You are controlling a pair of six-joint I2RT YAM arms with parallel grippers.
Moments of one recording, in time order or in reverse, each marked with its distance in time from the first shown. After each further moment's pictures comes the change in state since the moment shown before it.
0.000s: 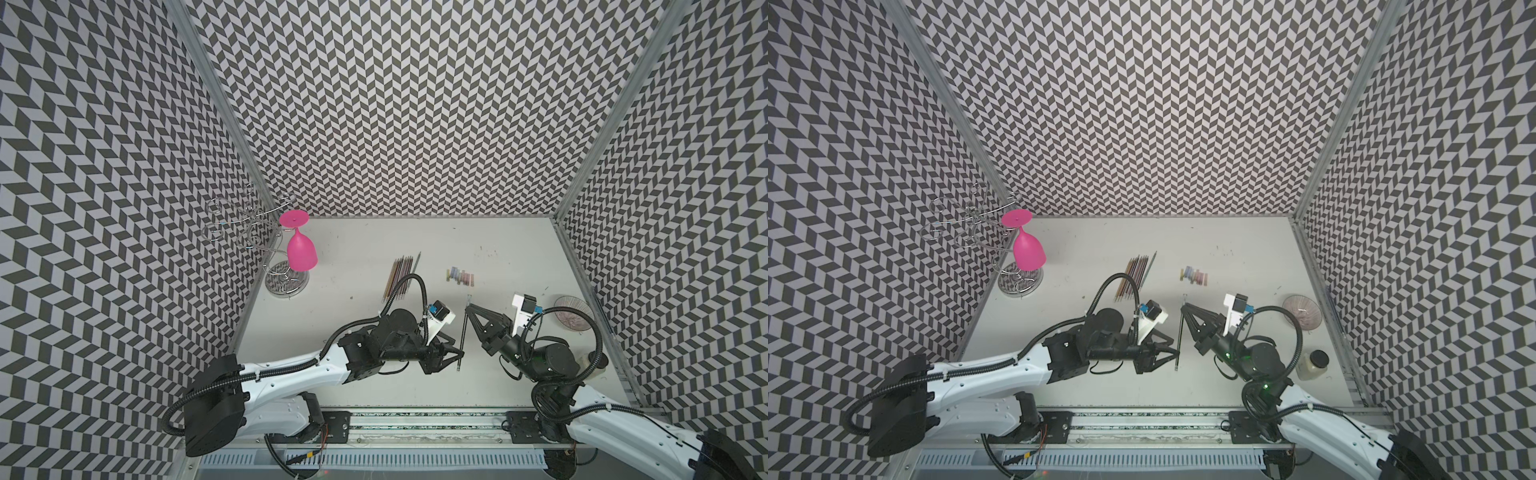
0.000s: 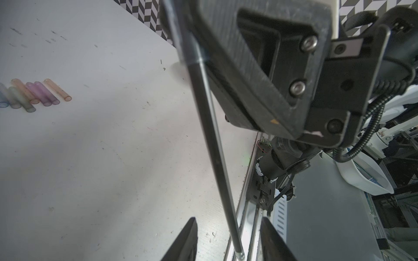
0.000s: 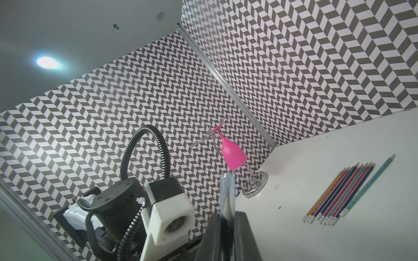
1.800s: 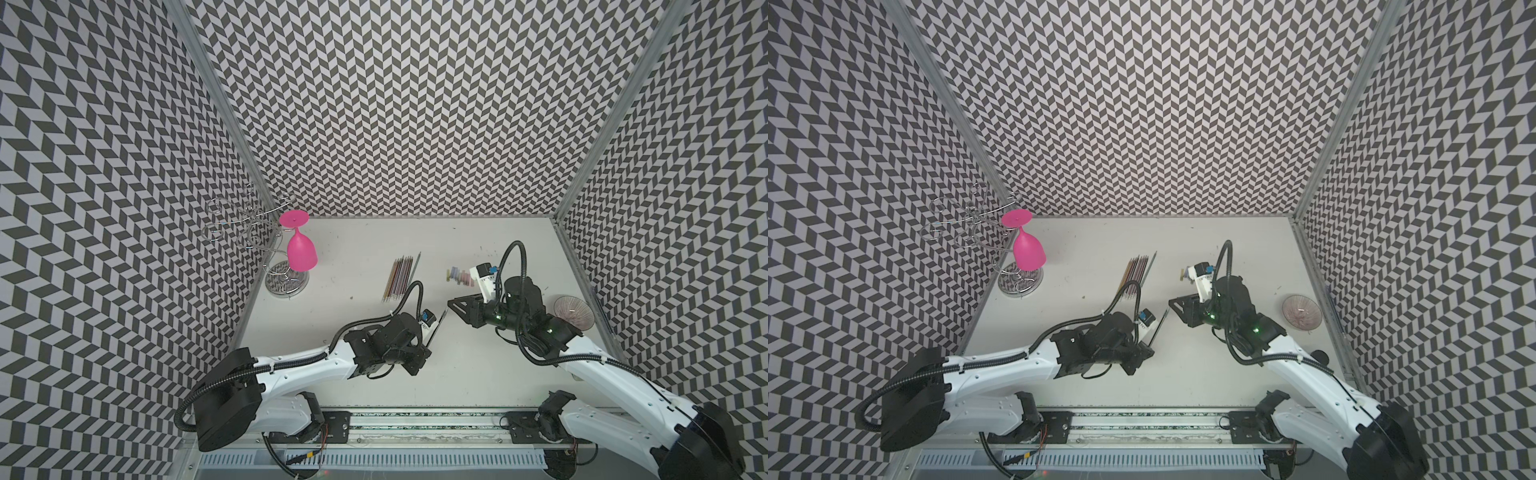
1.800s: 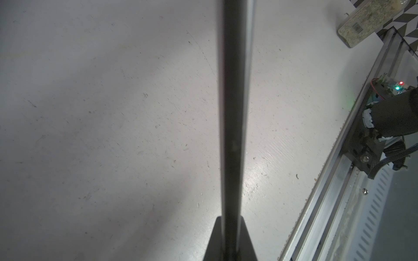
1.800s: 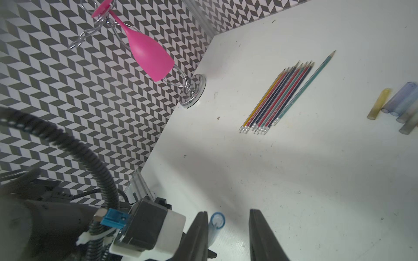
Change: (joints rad) left arm 0.048 0.062 -0.009 -0.365 -0.224 0.072; right arm -0.225 0.340 0.541 -0.982 -0.343 -0.228
